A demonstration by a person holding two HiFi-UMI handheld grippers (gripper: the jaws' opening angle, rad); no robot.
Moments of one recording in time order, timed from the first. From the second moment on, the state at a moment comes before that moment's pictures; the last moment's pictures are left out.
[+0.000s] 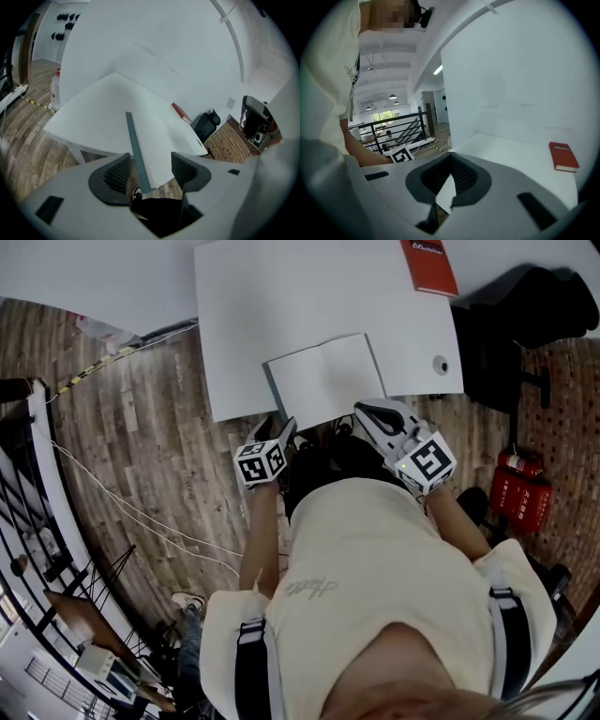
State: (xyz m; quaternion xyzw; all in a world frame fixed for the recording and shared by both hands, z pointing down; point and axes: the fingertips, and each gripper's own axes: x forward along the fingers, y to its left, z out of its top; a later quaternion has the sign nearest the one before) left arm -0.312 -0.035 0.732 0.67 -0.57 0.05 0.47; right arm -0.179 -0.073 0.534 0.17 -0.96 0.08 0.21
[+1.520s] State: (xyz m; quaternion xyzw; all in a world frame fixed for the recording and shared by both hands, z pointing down) left arm -0.276 -0.056 0.724 0.68 -0.49 0.02 0.54; right arm -0.122 -0.097 0.539 0.20 -0.96 0.12 0.17
